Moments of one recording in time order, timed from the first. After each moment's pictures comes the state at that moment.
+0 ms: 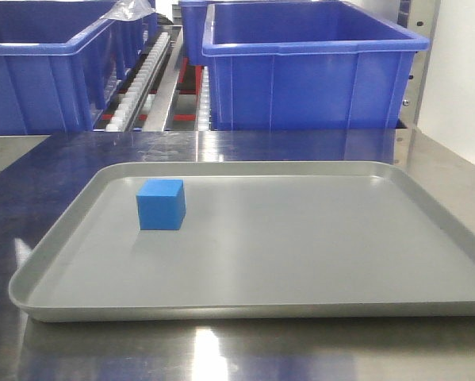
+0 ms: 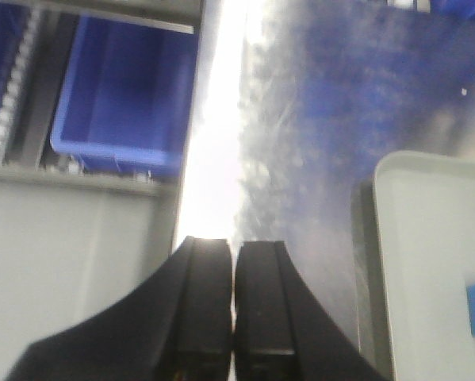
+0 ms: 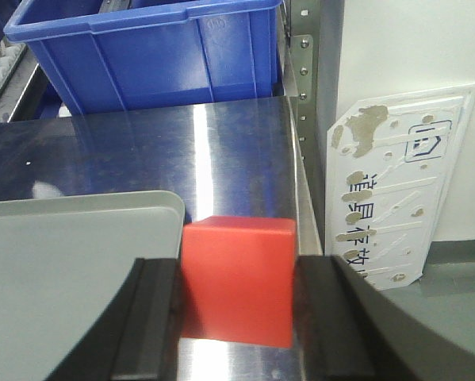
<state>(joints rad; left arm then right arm) -0.14 1.05 -0.73 -0.02 0.47 -0.25 0.08 0.41 -0.42 -0.02 0.38 0.19</state>
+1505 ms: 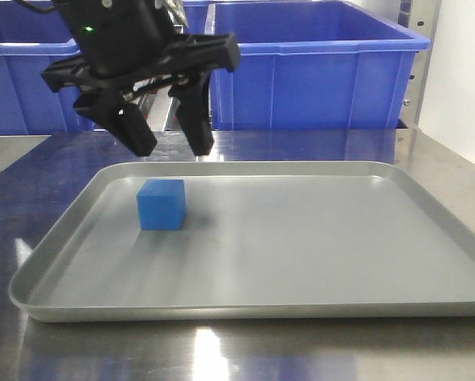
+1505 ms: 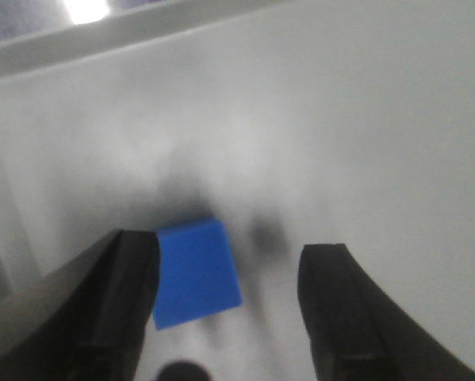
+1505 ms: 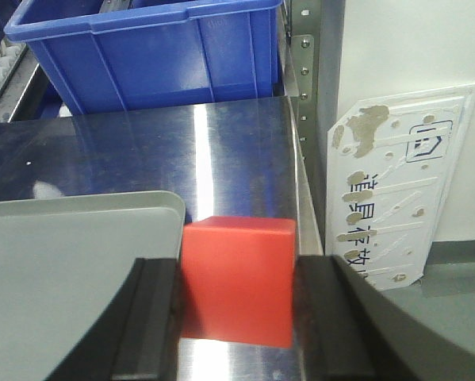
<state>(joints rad) -0.66 1.70 -1.33 -0.04 0.80 -0.32 0.08 0.41 -0.42 -0.02 0.38 0.19</state>
